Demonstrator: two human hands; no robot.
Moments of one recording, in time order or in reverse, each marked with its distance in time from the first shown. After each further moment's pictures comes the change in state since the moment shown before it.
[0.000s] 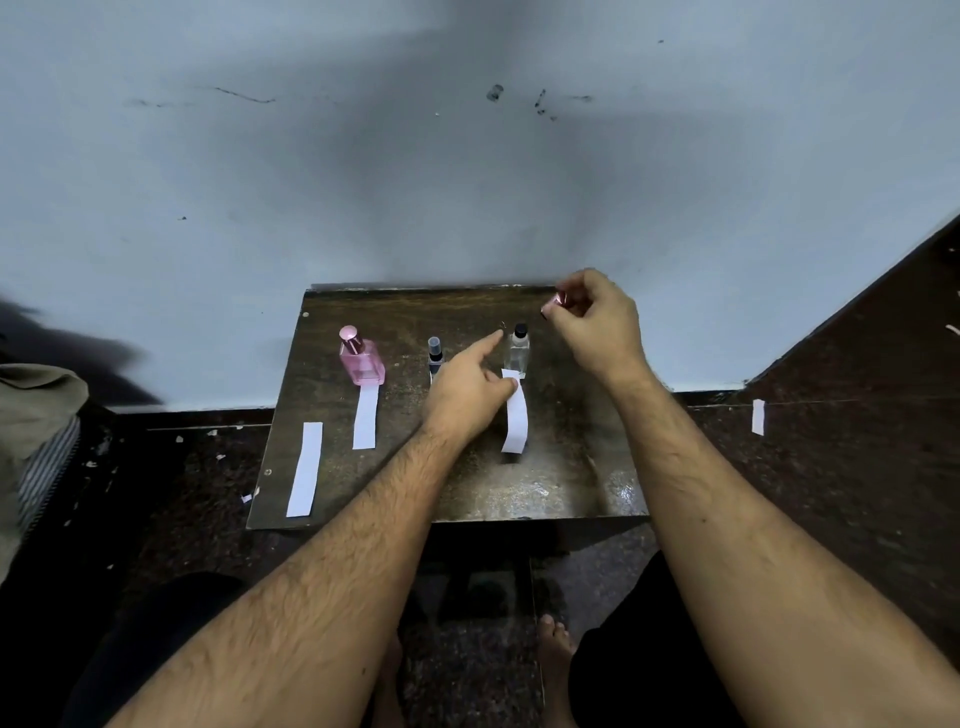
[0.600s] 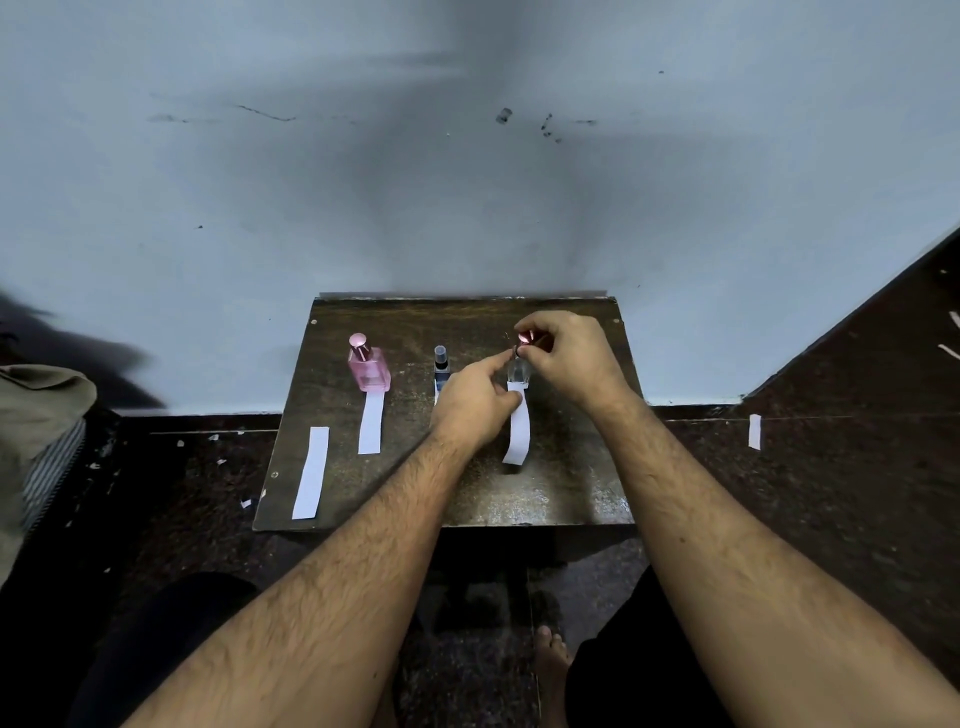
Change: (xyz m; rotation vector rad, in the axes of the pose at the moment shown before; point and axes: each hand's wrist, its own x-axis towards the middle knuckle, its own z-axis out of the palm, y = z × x) left_hand -0.008 0.010 -0.004 0.117 -0.030 0.009; right_hand -0.020 -0.023 0.006 -0.281 -0.234 -0.183
